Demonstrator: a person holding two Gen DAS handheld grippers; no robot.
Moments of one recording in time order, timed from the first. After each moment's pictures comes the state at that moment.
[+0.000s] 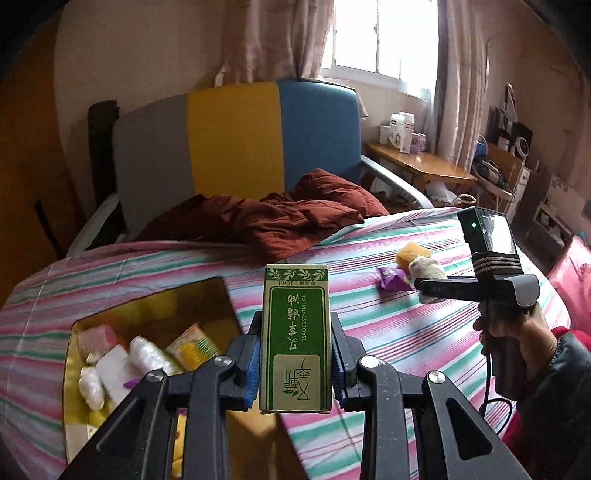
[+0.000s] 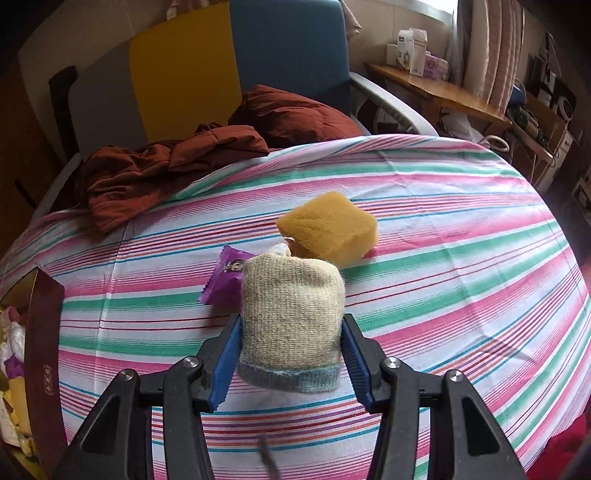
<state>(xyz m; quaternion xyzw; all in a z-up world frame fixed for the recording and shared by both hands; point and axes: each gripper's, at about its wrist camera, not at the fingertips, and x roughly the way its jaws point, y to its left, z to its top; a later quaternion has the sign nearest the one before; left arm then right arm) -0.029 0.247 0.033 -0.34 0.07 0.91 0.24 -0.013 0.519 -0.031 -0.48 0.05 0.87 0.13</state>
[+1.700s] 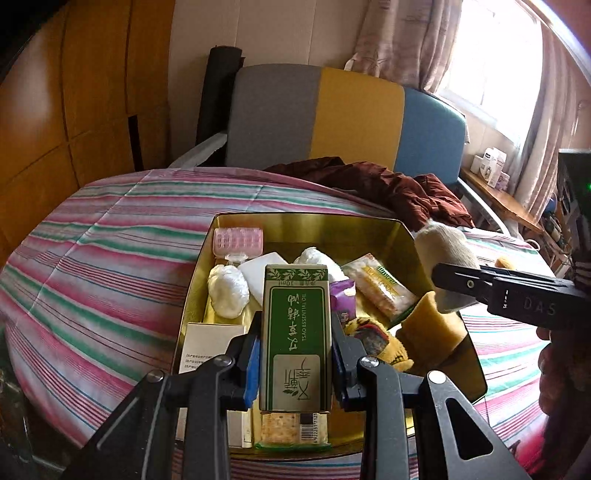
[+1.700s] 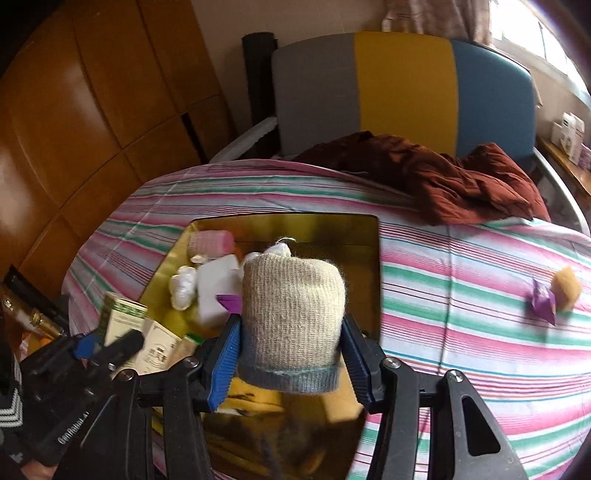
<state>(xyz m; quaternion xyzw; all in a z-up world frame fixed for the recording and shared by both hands) -0.014 0.048 -0.025 -0.37 -0.03 0.92 0.10 0.039 0.217 0.003 -0.44 -0.02 0.88 -0.18</state>
